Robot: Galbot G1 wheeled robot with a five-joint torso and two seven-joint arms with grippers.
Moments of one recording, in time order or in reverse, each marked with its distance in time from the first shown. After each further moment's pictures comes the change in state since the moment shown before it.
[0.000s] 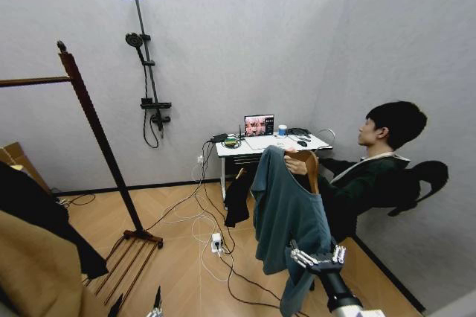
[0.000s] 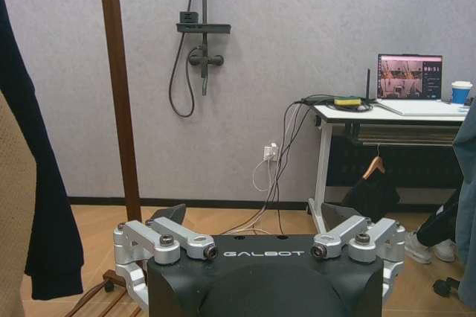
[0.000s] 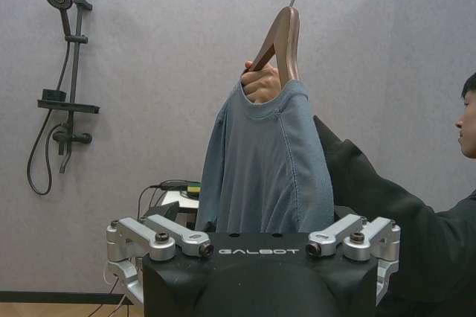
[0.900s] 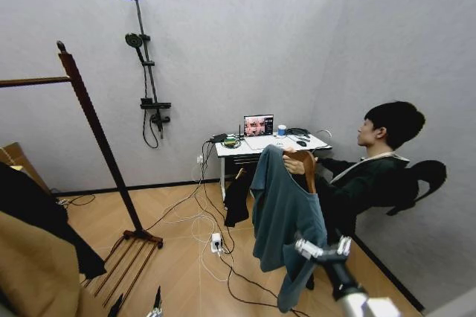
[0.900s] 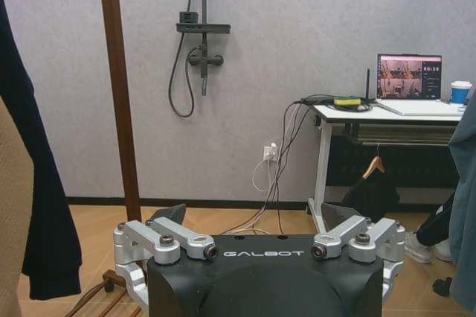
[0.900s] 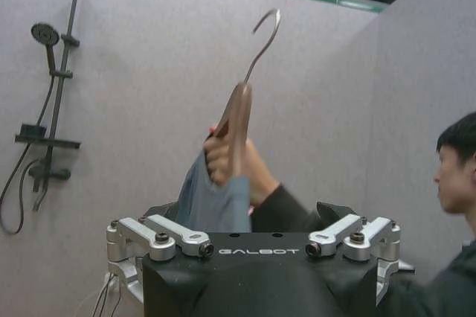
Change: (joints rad) left arm 0.000 0.000 0.000 0.000 0.000 0.000 0.000; right arm 0.145 -0.091 0.181 0.065 0.173 -0.128 -0.021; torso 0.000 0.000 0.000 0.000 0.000
